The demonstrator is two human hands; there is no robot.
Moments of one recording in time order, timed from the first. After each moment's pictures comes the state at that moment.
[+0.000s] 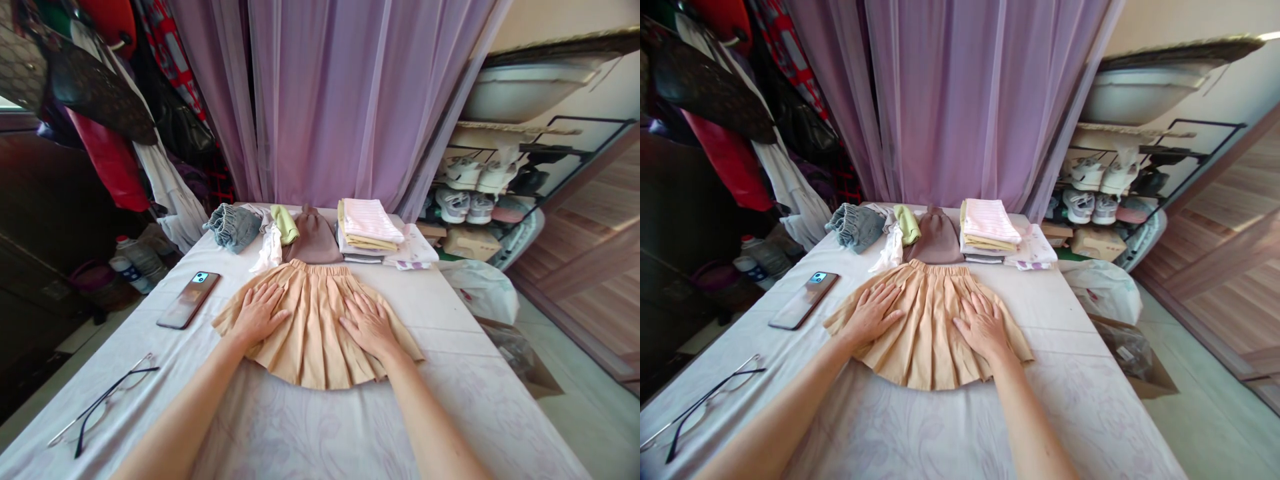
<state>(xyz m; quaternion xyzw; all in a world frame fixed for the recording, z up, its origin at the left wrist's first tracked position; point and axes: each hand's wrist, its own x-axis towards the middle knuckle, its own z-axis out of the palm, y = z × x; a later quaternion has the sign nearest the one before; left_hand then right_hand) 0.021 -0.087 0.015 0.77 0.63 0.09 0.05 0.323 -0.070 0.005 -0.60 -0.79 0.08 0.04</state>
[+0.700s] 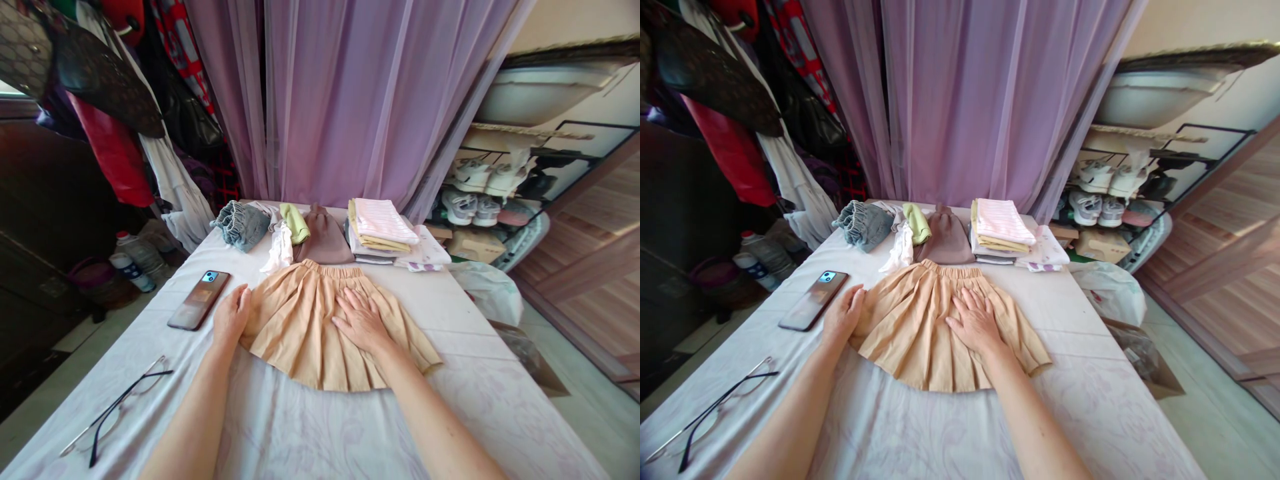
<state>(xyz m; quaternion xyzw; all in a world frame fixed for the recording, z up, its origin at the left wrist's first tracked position) -0.050 -0.091 0.001 0.54 0.77 0.31 0.09 0.274 -0.064 0.005 -0.57 -0.81 0.09 0.03</state>
